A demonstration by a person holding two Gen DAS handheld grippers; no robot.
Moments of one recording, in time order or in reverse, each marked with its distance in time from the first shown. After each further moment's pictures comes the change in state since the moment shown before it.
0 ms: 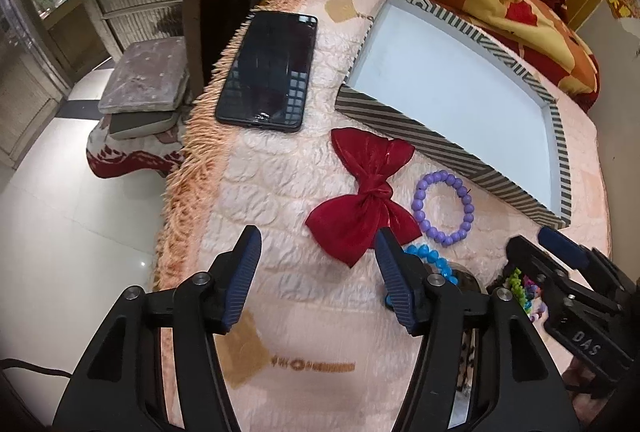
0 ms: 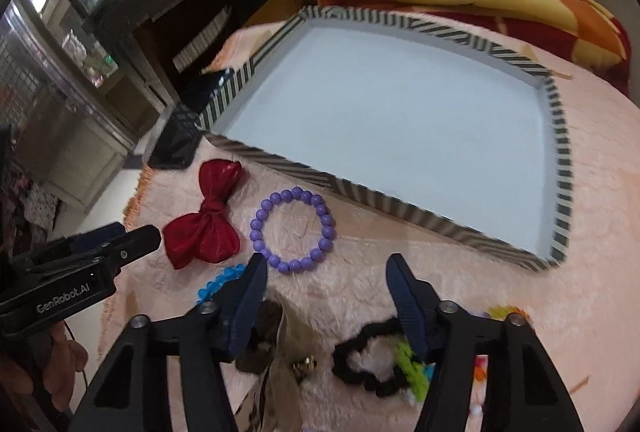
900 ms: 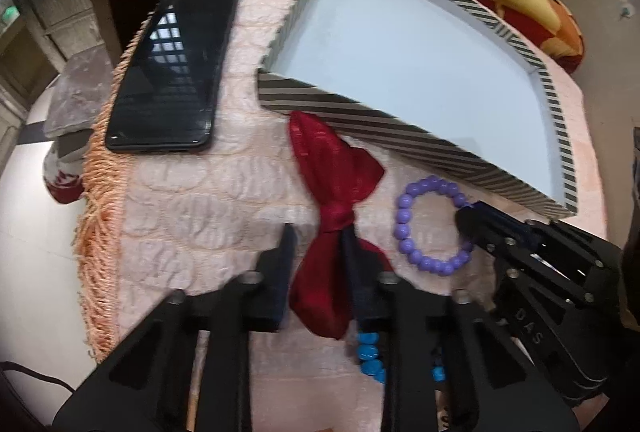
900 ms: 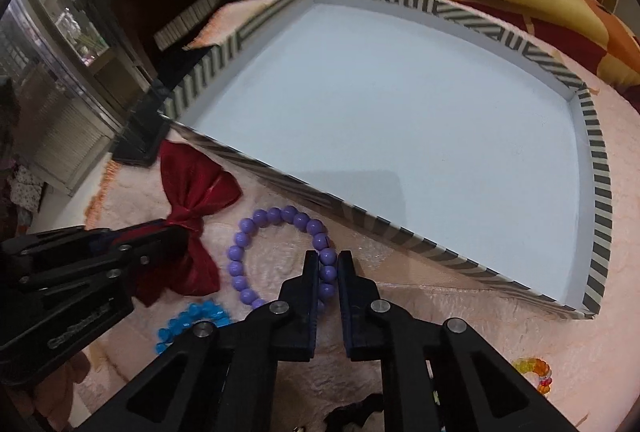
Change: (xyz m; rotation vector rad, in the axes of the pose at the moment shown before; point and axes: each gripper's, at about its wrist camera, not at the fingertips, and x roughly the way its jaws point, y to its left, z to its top) left arm 0.063 -0.027 0.027 0.124 0.068 -0.118; right arm 0.041 0.003 0.021 -0.054 0.011 -0.044
